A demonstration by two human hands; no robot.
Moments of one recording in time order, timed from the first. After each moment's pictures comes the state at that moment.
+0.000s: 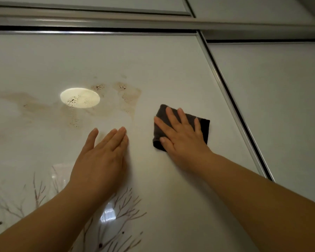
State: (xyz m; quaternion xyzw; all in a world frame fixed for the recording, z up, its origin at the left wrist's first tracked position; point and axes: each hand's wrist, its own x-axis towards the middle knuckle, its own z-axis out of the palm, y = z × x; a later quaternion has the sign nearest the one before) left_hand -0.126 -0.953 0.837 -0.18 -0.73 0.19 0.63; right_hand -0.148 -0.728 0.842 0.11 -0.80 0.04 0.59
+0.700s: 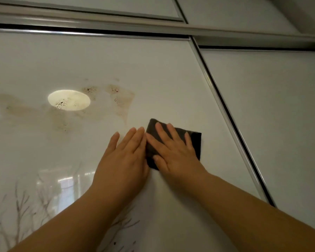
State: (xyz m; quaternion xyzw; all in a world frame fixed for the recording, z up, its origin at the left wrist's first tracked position) left_hand -0.139 -0.902 0.835 -0.22 -0.72 0.17 0.63; right_hand -0.154 -0.736 0.815 0.15 -0.78 0.04 0.61
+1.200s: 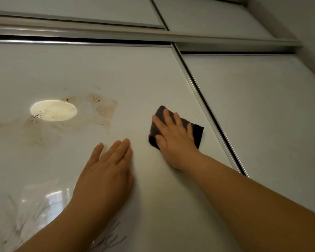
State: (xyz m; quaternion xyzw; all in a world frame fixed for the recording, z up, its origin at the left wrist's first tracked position) left_hand -0.143 -0.904 0.840 -0.24 -0.72 0.18 0.62; right_hand -0.156 -0.698 0.864 0.05 -0.78 0.12 0.61
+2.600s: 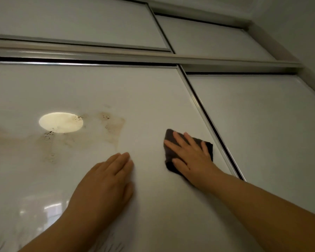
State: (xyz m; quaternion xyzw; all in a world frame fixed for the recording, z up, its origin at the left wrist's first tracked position) left_hand -0.136 -0.921 0.860 -0.28 -0.71 0.15 0.62; right_hand -0.149 -0.659 0.853 0.12 -0.79 0.08 0.60
